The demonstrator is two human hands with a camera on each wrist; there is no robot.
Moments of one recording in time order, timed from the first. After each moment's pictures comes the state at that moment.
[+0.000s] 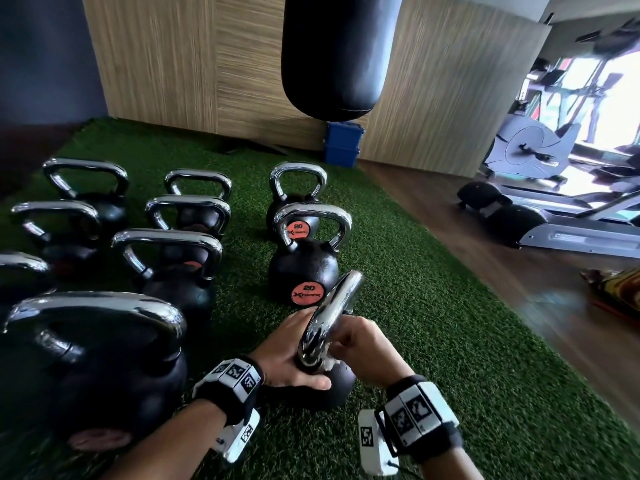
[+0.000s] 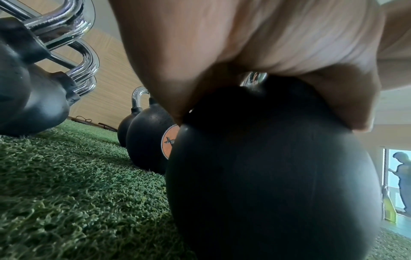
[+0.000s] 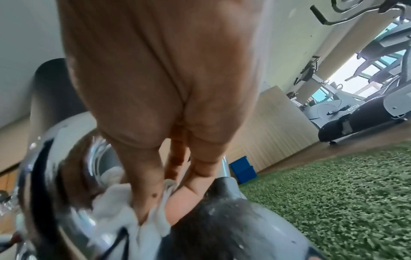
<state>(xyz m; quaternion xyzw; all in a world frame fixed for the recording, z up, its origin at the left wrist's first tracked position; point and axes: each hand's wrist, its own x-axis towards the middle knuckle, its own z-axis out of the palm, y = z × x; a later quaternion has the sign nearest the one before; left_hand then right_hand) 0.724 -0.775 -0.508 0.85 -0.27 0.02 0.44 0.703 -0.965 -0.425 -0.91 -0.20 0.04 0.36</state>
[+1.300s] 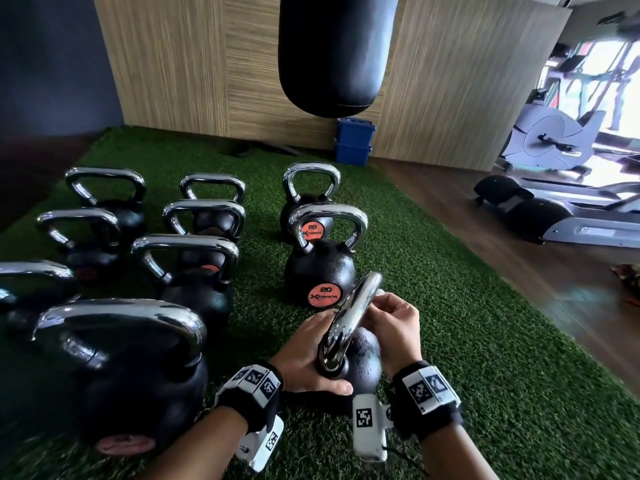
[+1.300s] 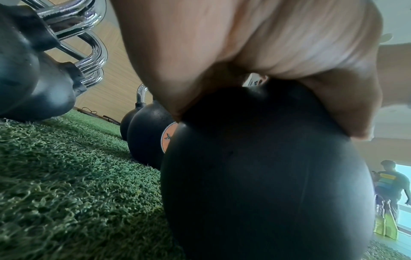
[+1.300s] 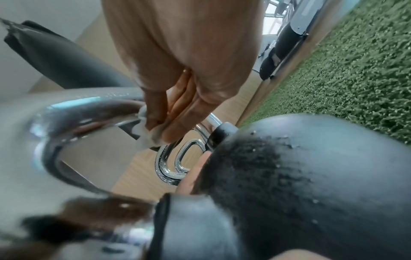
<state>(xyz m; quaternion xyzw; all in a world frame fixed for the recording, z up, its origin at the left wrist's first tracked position) 0.727 -0.775 -0.514 0.87 -0.25 0.01 0.43 0.736 -0.952 -0.440 -0.64 0.07 -0.08 0.77</state>
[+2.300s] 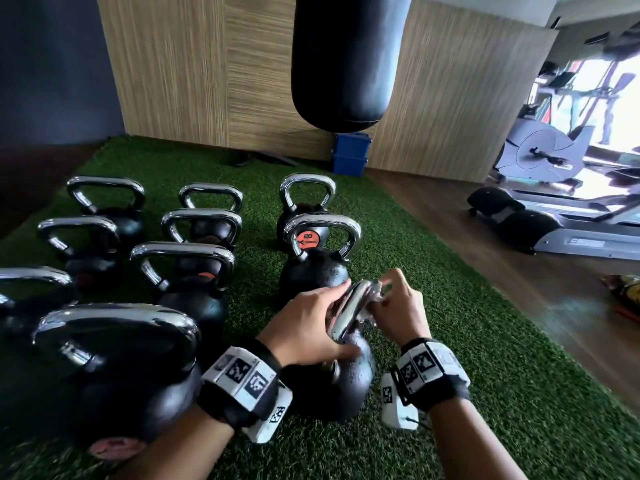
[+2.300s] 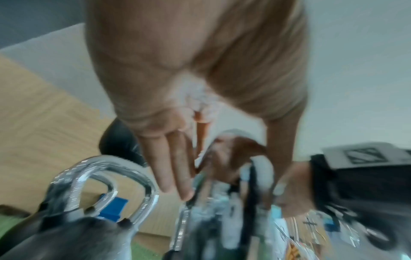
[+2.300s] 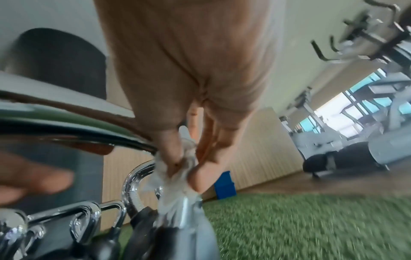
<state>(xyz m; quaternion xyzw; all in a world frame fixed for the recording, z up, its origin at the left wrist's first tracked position) 0.703 -0.783 -0.396 0.90 -0.23 0.06 0.37 0.757 -0.983 -0.401 -0.93 -0.04 -0.13 0.35</state>
